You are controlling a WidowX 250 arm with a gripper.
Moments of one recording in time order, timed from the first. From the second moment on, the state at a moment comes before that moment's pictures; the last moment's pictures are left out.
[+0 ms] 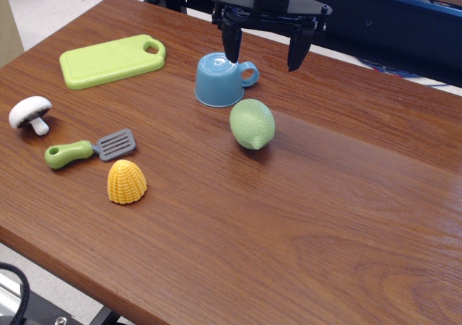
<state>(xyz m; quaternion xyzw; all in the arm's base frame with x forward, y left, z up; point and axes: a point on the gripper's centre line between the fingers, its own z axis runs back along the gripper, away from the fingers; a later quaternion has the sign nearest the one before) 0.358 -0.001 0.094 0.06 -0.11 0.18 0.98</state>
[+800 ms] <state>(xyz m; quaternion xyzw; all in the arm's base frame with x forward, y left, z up) 0.323 0.014 0.110 0.00 -0.06 0.06 1.00</state>
